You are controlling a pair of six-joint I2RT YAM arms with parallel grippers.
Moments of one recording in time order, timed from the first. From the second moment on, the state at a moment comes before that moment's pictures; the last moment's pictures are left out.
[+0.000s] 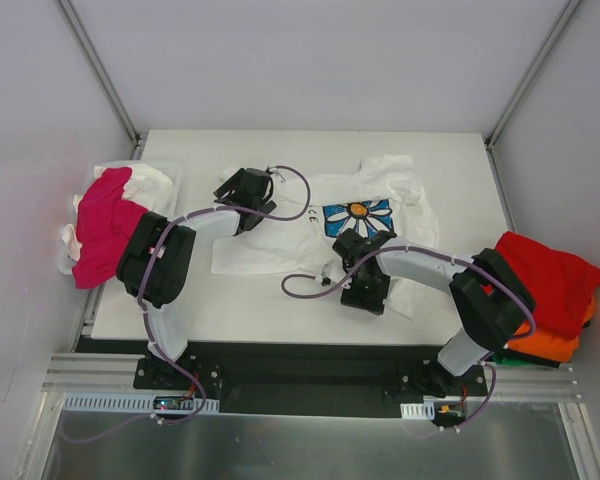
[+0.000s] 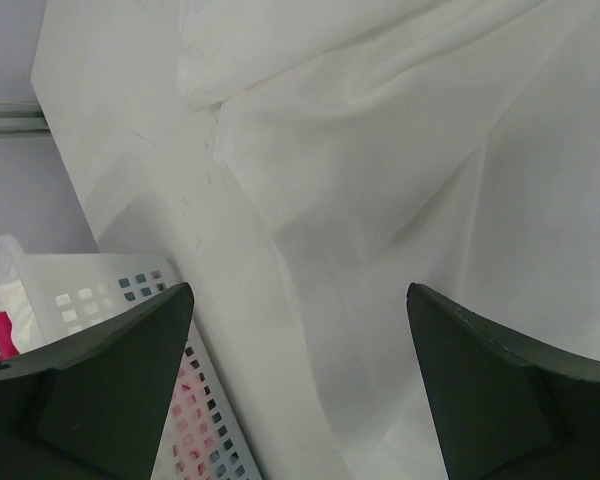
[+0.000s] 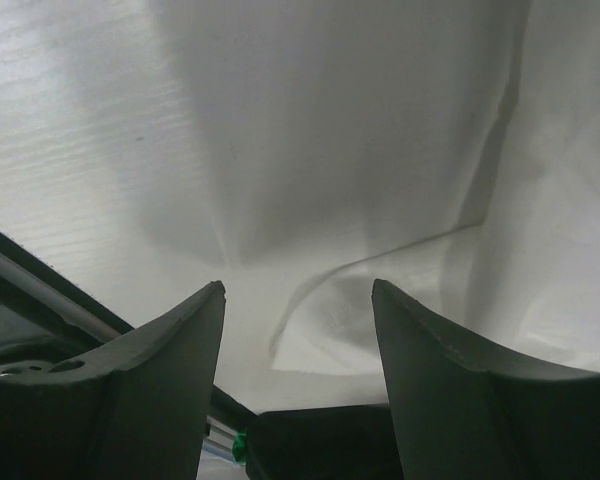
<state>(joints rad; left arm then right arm) -0.45 1.85 1.12 -0.05 -0.48 0.58 0.77 1.61 0.96 -0.92 0.04 -0.56</state>
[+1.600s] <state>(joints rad) -0.44 1.85 1.06 0.00 -0.48 0.59 0.57 1.79 1.10 -0.89 0.06 -0.67</state>
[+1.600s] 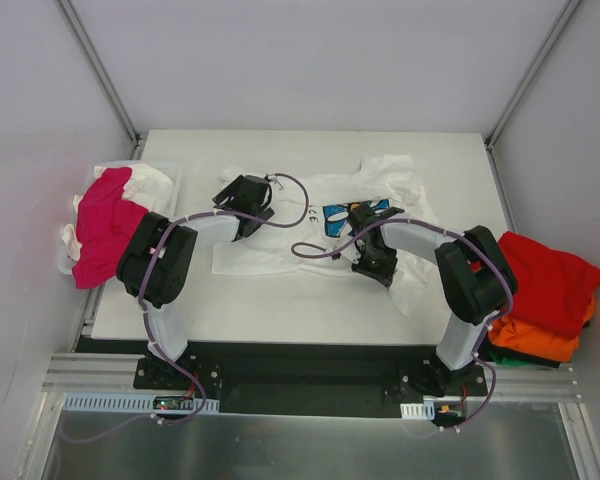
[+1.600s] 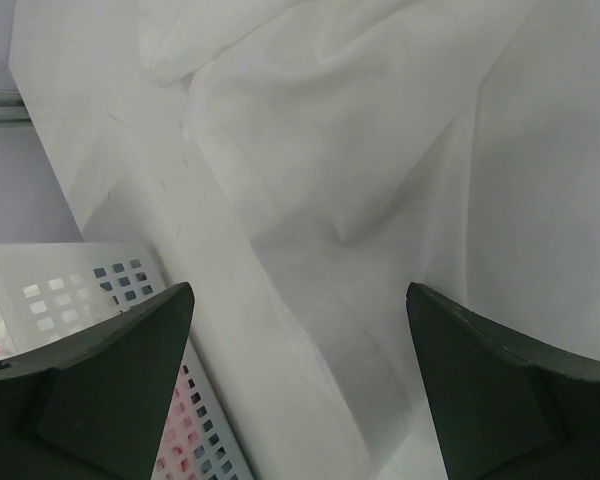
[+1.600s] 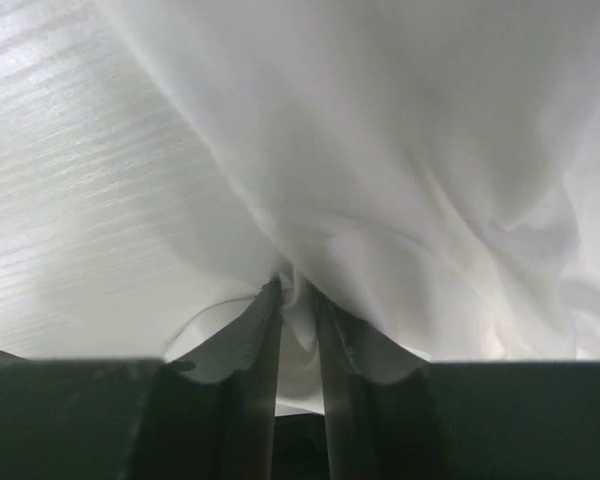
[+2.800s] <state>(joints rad) -0.44 1.85 1.06 0.00 -0.51 0.59 0.74 1.53 1.04 -1.14 -0.16 -0.59</state>
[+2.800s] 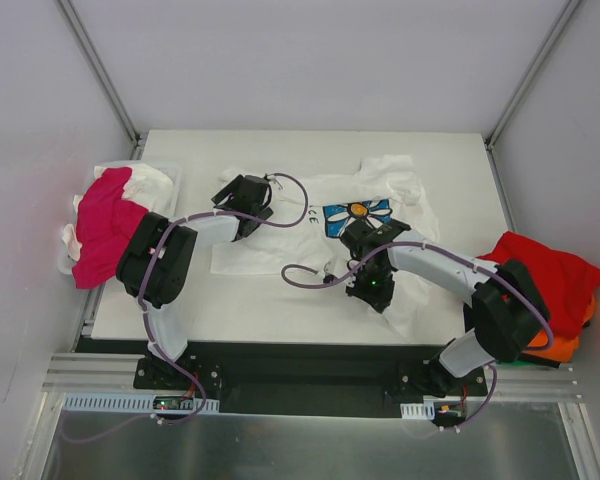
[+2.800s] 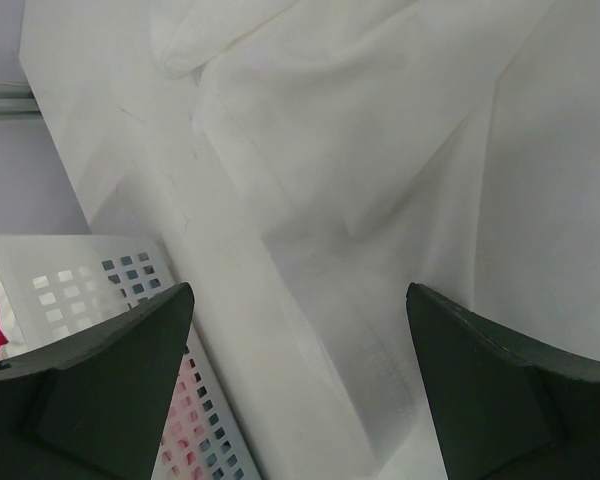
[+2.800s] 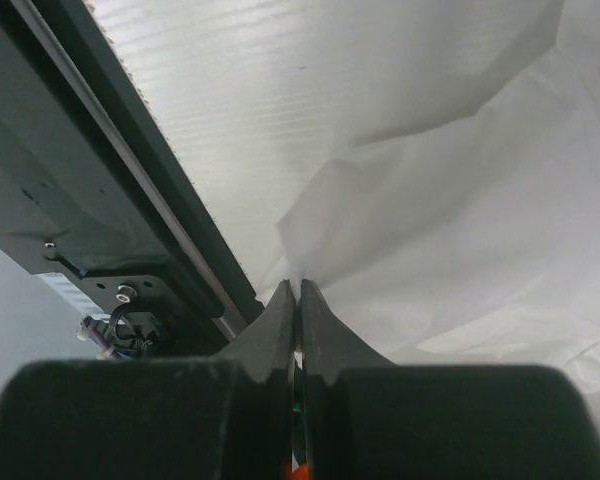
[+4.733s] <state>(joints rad) -0.44 1.84 1.03 0.00 -0.51 0.60 0.39 1.72 1.04 -0.83 0.10 -0.74</state>
